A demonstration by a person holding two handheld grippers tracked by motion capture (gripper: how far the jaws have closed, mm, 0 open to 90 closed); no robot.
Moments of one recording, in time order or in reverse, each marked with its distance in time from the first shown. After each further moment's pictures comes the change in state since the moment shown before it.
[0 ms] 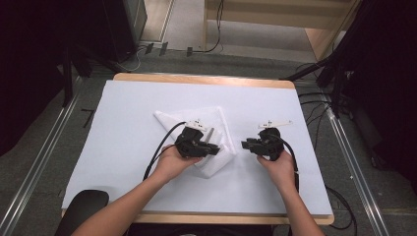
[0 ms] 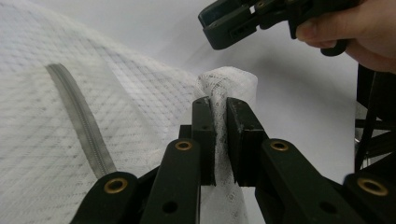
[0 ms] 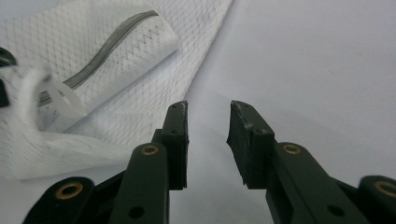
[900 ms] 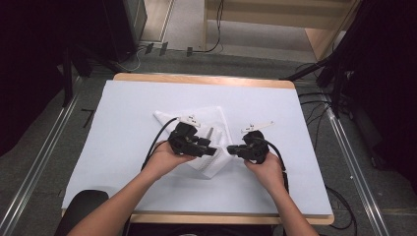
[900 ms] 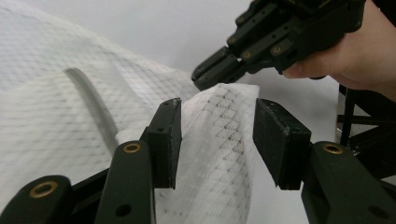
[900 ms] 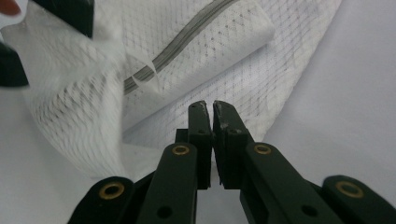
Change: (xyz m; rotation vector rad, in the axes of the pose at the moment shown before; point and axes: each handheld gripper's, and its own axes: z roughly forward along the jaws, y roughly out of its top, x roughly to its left) left arm 0.006 0.010 -0.039 -0.020 -0.005 0.013; right arm 0.036 0.005 0.020 0.065 0.163 -0.081
